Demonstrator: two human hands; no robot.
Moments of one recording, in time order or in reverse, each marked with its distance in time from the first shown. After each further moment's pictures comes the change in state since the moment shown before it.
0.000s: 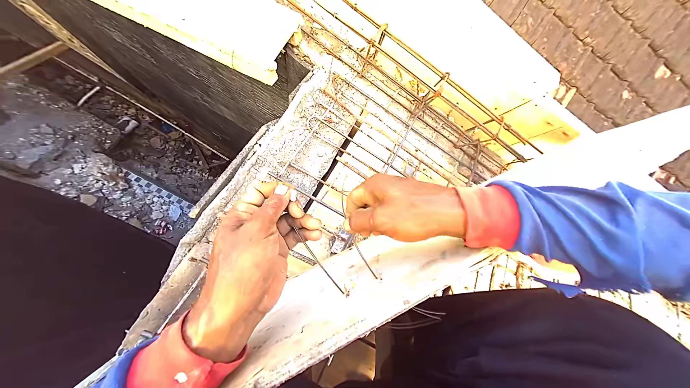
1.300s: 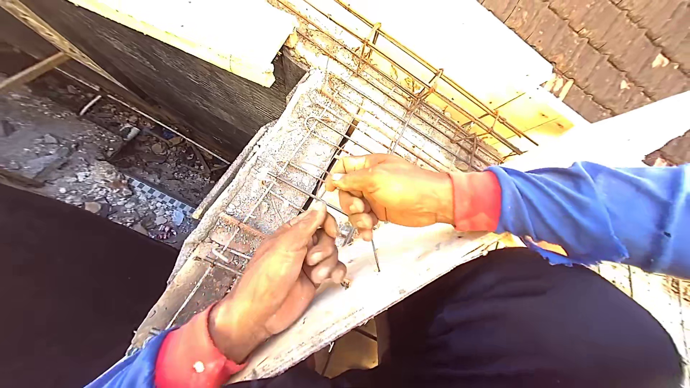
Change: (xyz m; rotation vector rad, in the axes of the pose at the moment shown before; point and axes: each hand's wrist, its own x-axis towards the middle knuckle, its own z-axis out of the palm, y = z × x) left_hand -0.015 -0.018 -0.009 -0.128 -0.471 -0.468; right_hand 0.009 0.002 0.007 0.929 -0.053 -0.008
